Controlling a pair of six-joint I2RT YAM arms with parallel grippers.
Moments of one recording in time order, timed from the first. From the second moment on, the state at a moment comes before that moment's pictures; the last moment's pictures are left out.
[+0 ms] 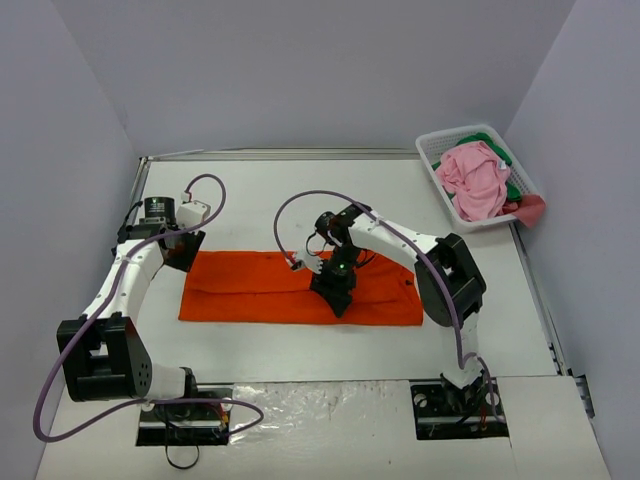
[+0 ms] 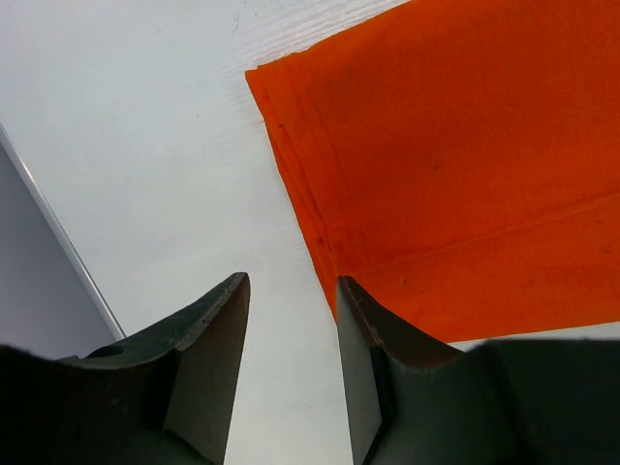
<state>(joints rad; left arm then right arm) 0.06 1.36 1.05 -0.72 0.05 0.42 0.70 2.00 1.50 -1.17 -0.55 -0.69</state>
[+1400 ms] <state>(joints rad) 0.06 1.36 1.03 -0.72 0.08 0.42 0.58 1.88 1.25 -1.04 -0.44 -0.64</state>
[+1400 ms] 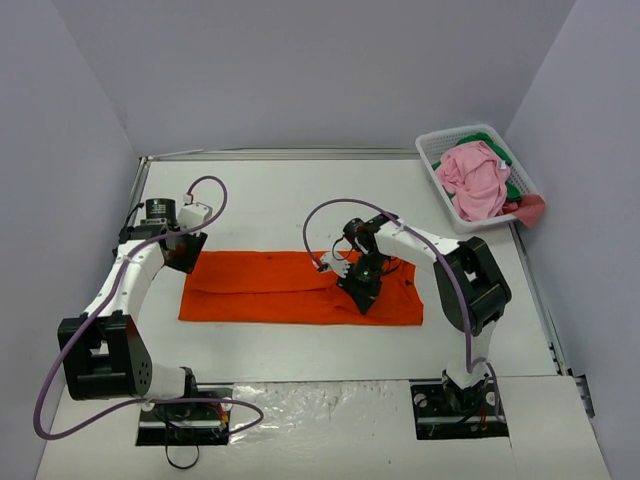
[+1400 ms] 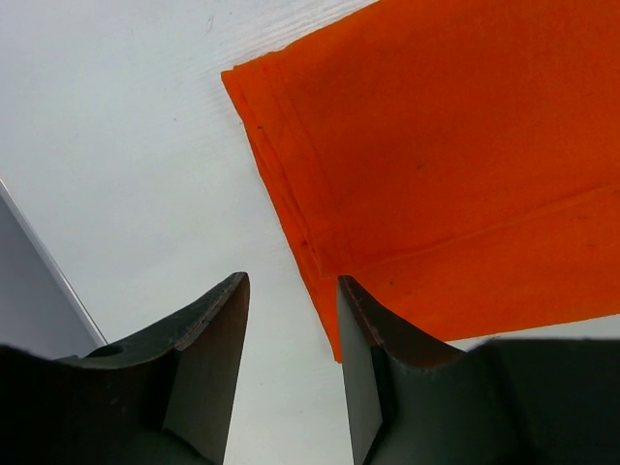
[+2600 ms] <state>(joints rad) 0.01 1.73 1.13 -0.62 0.24 0.54 0.41 1.96 1.25 -1.00 -0.45 -0.62</state>
